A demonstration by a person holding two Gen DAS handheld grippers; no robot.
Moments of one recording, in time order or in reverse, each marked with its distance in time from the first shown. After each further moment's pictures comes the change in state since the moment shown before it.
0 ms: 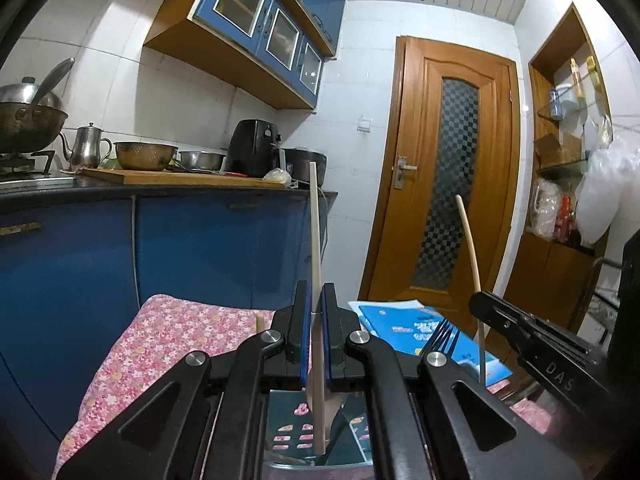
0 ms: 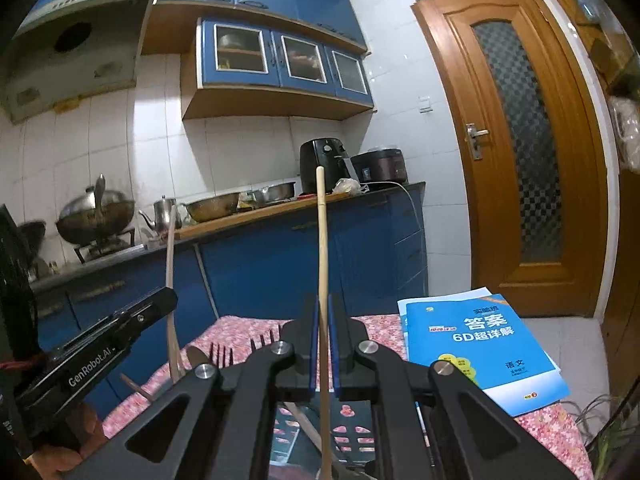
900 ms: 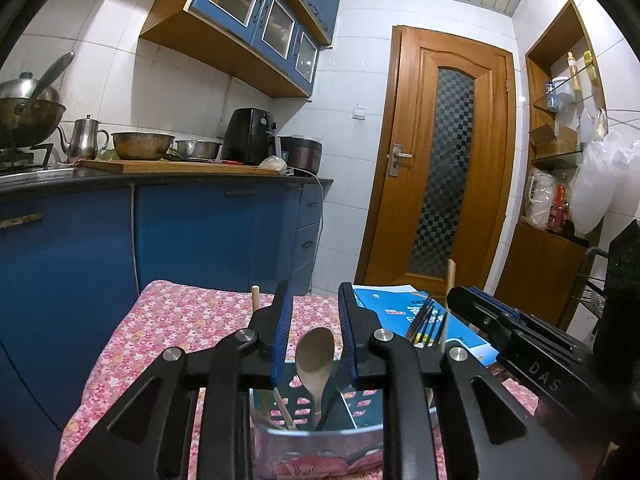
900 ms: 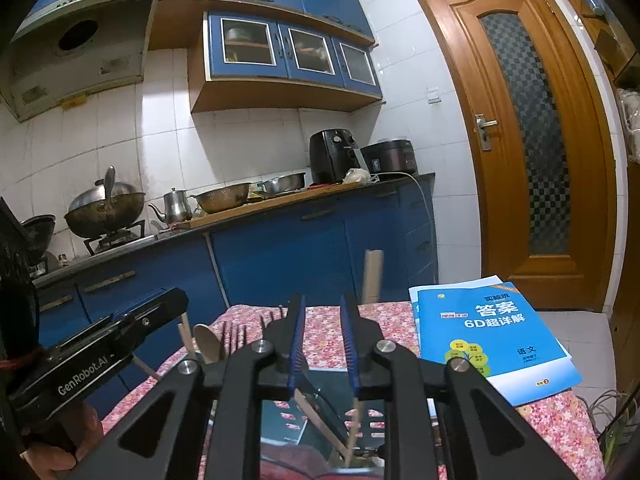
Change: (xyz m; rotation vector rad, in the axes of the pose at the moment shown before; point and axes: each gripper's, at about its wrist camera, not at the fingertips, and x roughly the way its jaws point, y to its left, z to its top) left arm -0.022 -0.004 -0.004 0.001 0.045 -0.014; right arm -0.006 0.002 -0.009 0.012 0.023 0.042
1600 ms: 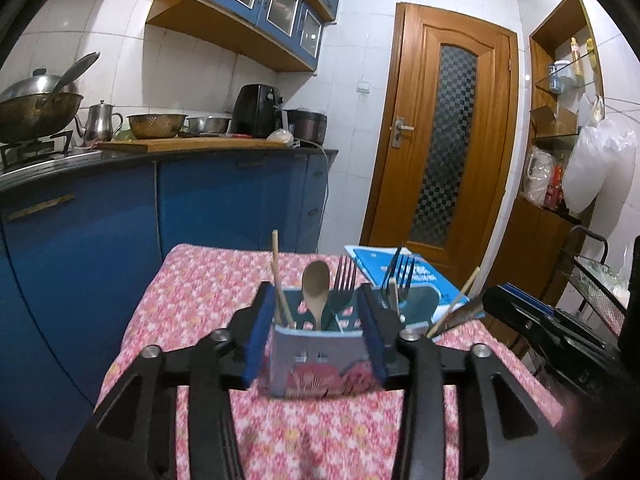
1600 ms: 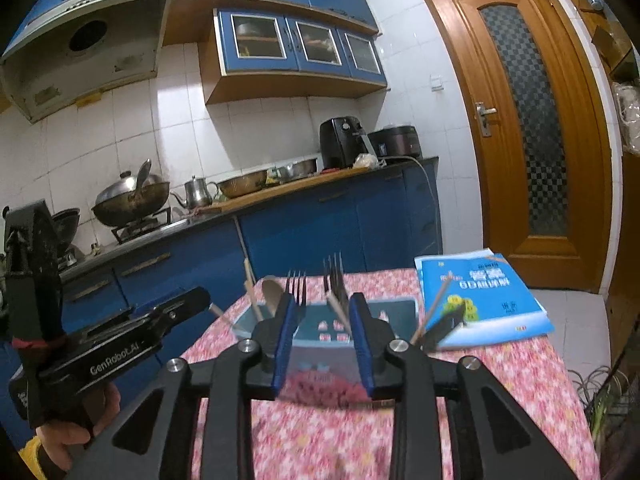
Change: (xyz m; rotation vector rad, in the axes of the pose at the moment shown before) left arm -0.080 -0.010 -0.010 0.001 0.131 0.033; right arm -0.085 0.032 -0.011 0.022 0.084 0.022
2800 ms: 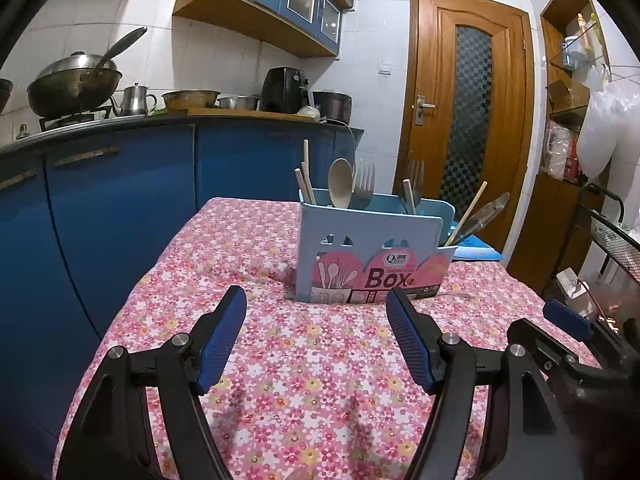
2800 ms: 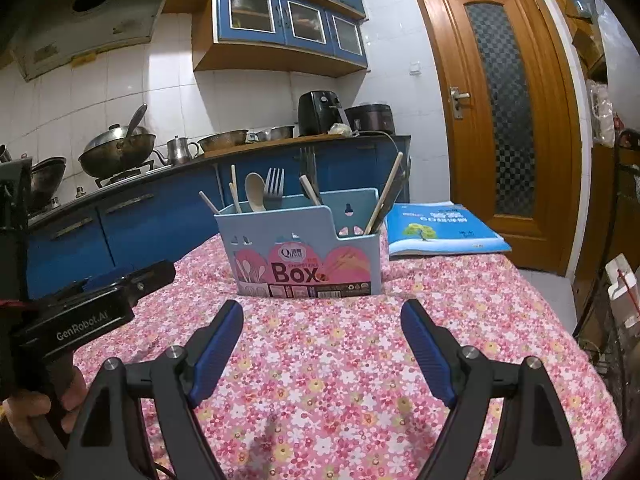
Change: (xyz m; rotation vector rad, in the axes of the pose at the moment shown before) left arm -0.039 -0.002 -0.092 0.008 0.032 0.112; right arm -0.044 0.001 -0.094 -0.037 0.061 -0.120
